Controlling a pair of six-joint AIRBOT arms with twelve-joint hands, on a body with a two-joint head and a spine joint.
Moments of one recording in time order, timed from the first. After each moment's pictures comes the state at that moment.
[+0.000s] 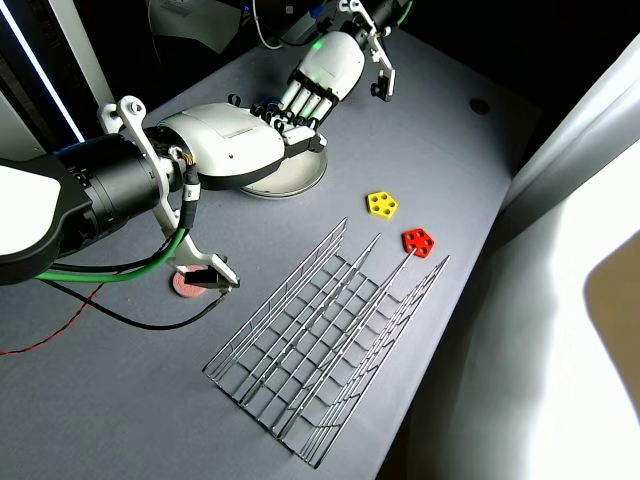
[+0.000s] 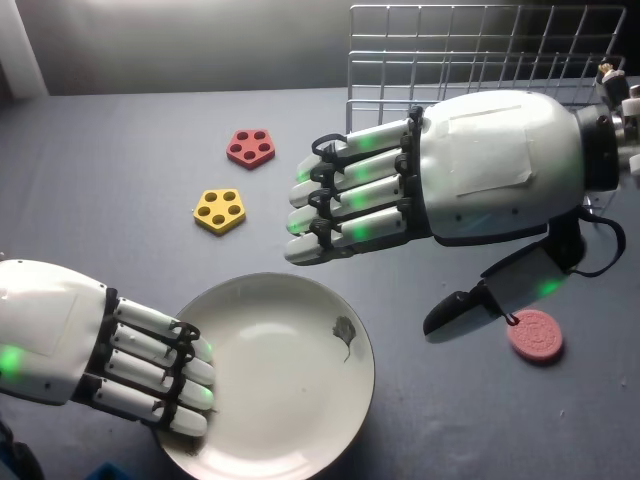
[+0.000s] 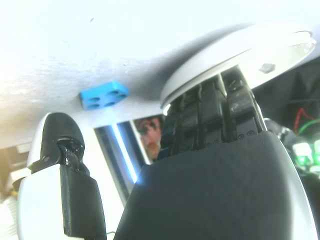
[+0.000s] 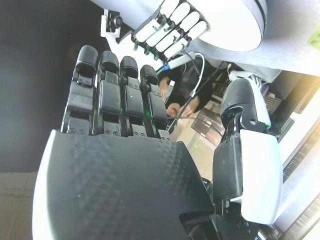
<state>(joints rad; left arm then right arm) 0.77 -0.76 1.64 1.41 -1.32 0.24 -0.14 -1.16 1.33 -1.32 0.84 -0.10</state>
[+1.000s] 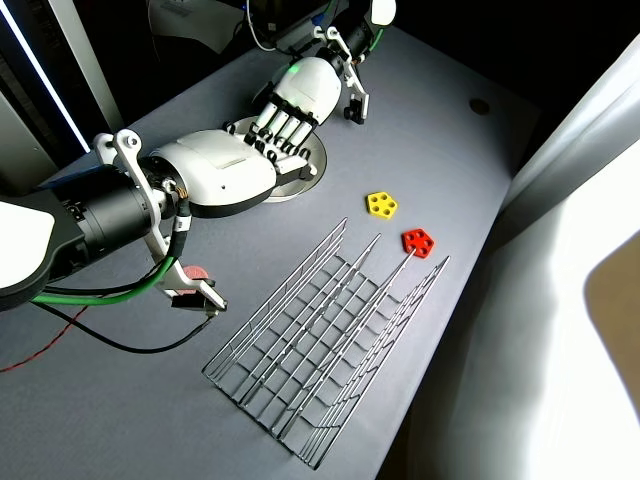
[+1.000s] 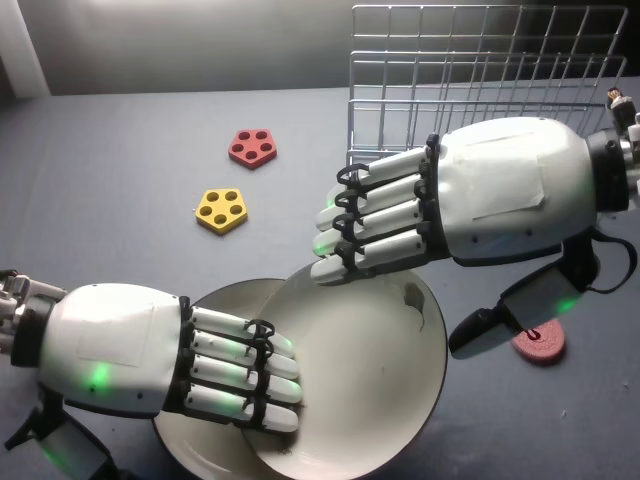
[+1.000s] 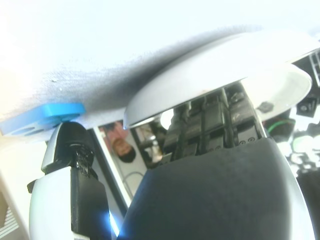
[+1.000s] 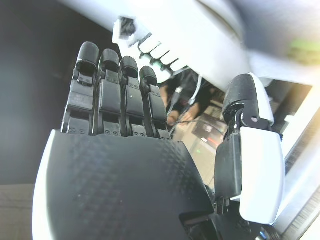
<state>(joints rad) 0.80 -0.83 1.55 1.26 -1.16 0.24 -0.20 -1.17 1.35 -1.32 0.84 -0.10</state>
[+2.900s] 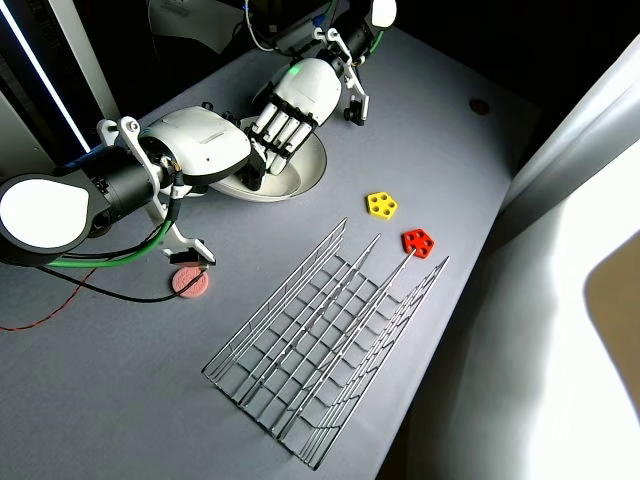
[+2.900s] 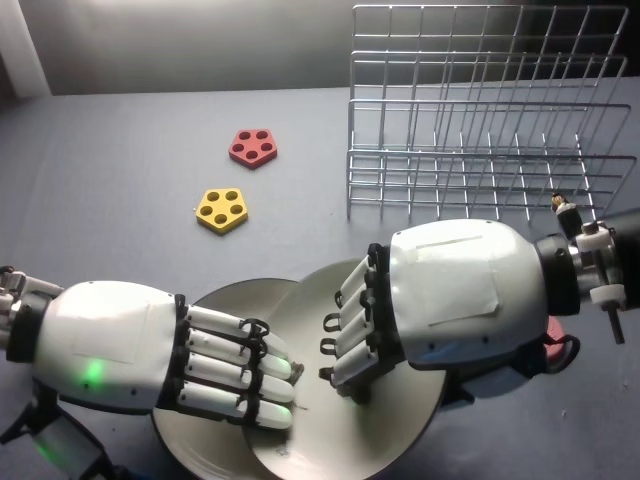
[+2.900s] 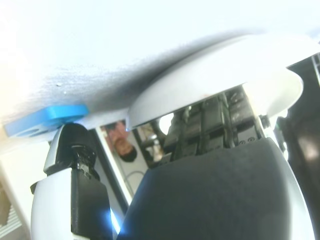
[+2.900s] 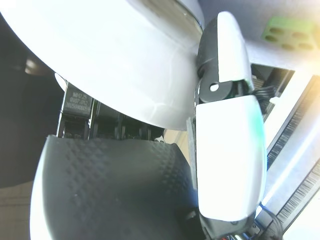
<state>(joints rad) 0.80 -0.84 1.58 1.26 -1.18 0.24 -0.33 -1.22 1.26 -1.27 0.82 -0.17</state>
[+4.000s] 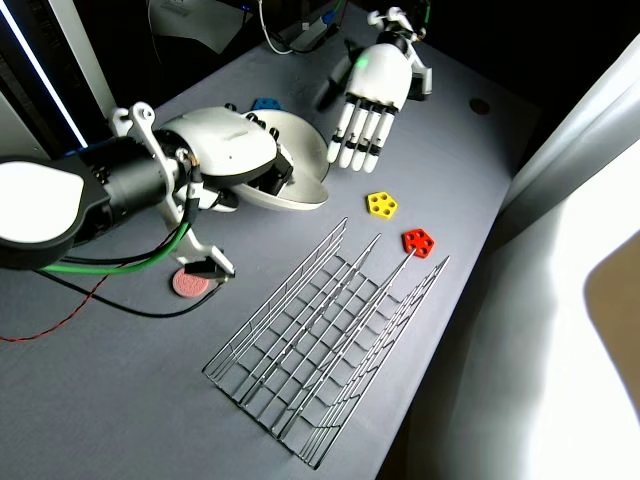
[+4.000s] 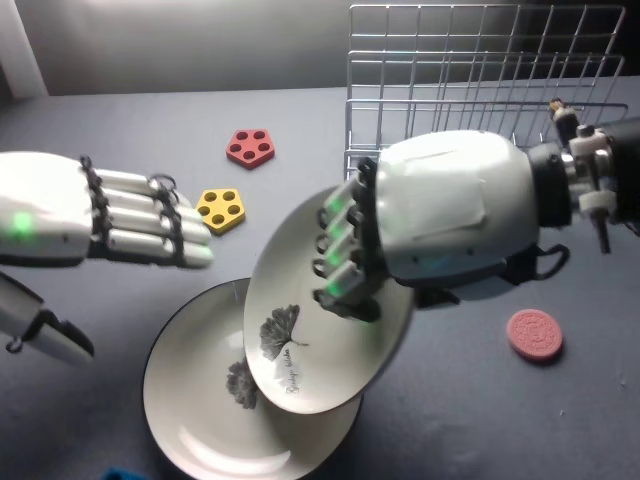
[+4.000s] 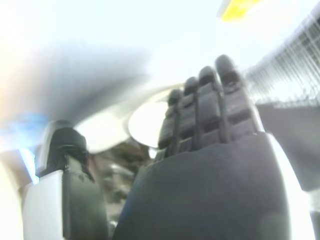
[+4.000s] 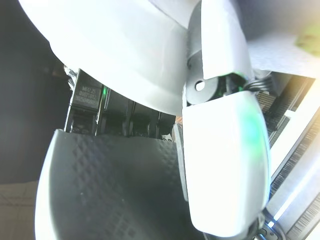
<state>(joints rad) 0.70 -0.80 1.83 1.16 -1.20 0.05 -0.14 -1.21 1.27 -1.31 0.78 -0.11</state>
